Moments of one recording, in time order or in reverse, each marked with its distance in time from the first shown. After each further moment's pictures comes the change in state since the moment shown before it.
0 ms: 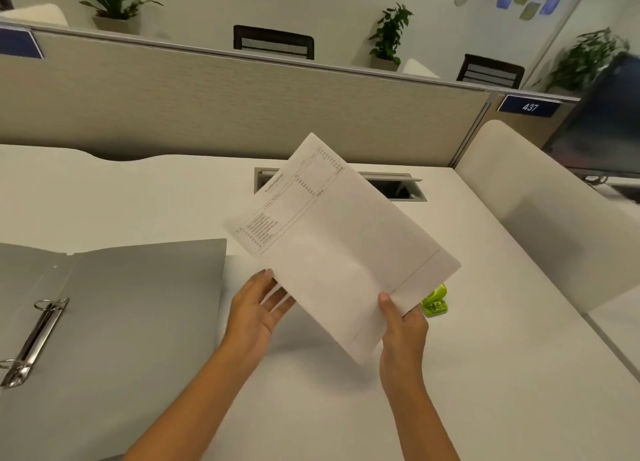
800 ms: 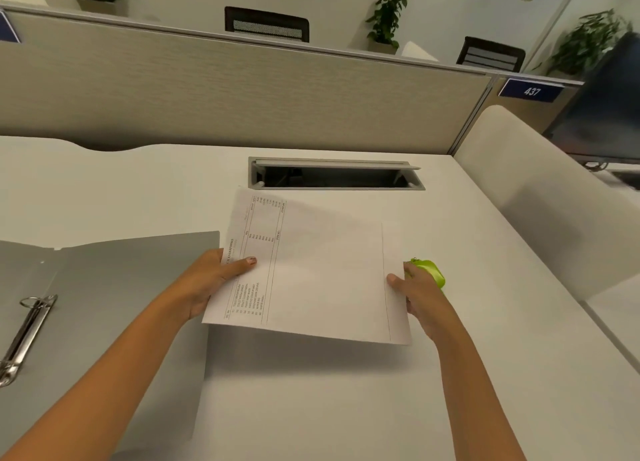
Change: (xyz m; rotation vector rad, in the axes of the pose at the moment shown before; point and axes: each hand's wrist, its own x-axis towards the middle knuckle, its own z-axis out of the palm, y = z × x) left_hand 0.042 0.071 -0.026 0.795 -0.146 -0.136; right_hand 0.078 -0.032 -0.028 -0.501 -0.332 0.201
